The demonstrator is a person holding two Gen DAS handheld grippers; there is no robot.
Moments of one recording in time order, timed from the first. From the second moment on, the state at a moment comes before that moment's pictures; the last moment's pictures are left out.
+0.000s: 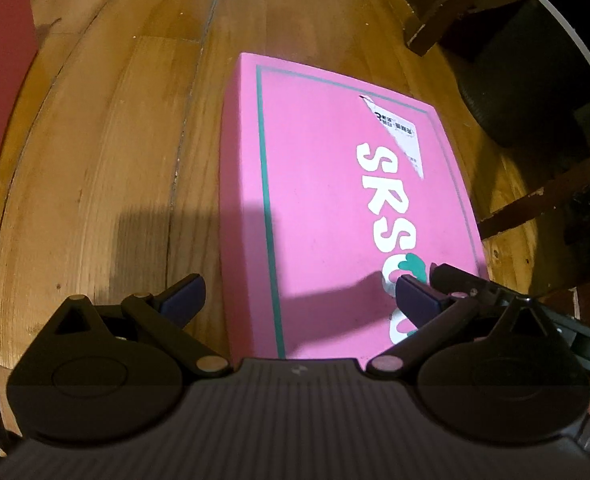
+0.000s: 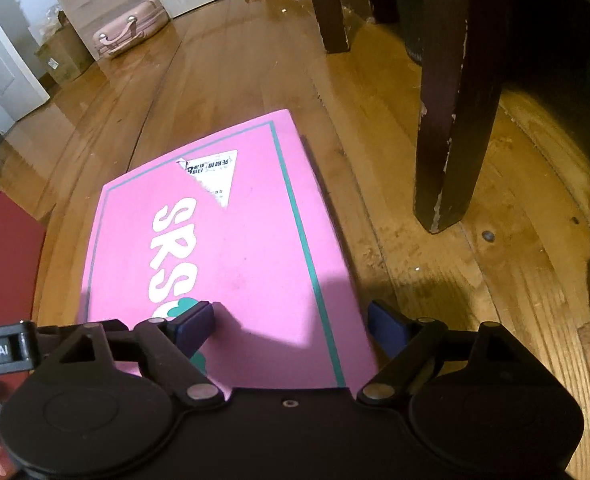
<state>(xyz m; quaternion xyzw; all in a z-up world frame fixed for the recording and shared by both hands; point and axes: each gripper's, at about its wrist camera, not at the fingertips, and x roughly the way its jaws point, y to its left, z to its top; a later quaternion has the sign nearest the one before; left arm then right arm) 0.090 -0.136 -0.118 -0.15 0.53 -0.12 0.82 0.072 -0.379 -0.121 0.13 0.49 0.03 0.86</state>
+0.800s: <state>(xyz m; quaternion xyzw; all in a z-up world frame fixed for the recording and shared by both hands) 0.093 -0.137 -0.145 -0.21 0.55 -0.13 0.80 0.083 -0.389 -0.144 0.19 0.49 0.06 0.85</state>
